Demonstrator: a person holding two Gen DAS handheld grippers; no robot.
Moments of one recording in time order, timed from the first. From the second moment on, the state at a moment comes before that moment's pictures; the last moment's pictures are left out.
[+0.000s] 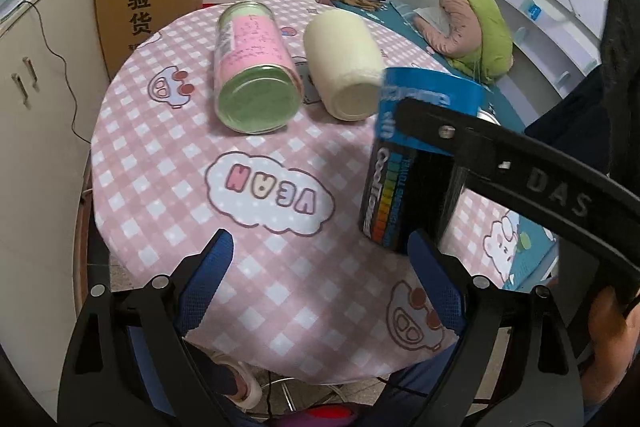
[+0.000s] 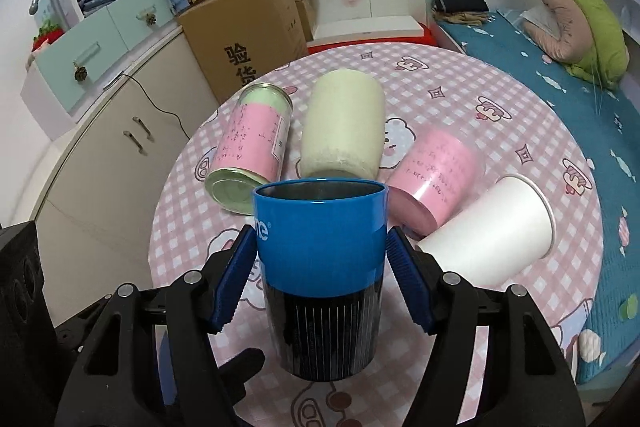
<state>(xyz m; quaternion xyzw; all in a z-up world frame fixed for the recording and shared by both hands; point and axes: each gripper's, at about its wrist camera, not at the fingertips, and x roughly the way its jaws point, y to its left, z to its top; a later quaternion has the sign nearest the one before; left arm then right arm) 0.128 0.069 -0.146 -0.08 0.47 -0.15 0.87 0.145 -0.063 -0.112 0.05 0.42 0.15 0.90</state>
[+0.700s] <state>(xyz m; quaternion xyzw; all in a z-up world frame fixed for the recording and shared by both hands) 0.108 0.089 -0.141 -0.08 0.46 -0.10 0.88 0.096 -0.066 -0.112 0.04 0.38 0.16 0.91</state>
